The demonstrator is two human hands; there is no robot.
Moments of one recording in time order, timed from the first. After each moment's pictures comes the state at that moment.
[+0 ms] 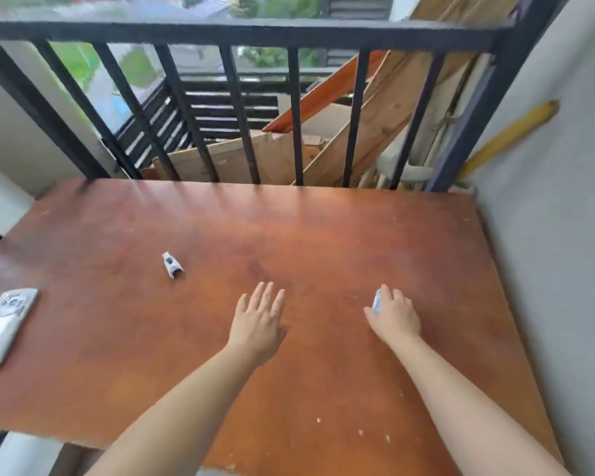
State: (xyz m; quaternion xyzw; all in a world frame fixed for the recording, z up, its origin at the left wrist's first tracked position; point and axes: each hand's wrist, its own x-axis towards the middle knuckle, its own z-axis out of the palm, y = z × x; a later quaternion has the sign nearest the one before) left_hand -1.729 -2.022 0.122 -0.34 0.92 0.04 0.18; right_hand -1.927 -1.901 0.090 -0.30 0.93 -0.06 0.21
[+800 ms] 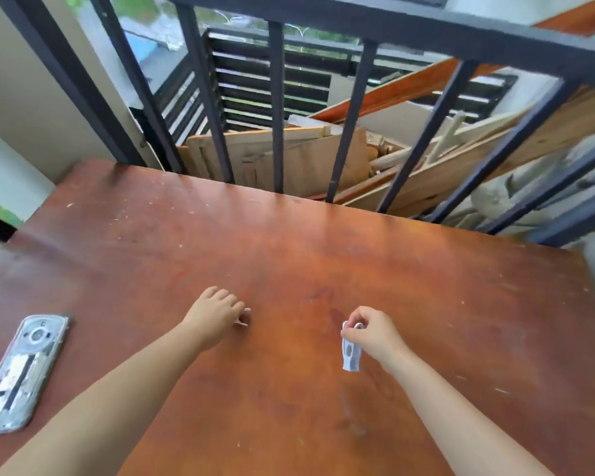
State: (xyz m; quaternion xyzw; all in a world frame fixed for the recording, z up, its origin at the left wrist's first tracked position) left_hand -1.618 -2.287 0.086 -0.23 0.95 -0.02 0.22; right_hand -1.829 -2.116 0.117 -0.26 0.82 -0.28 0.43
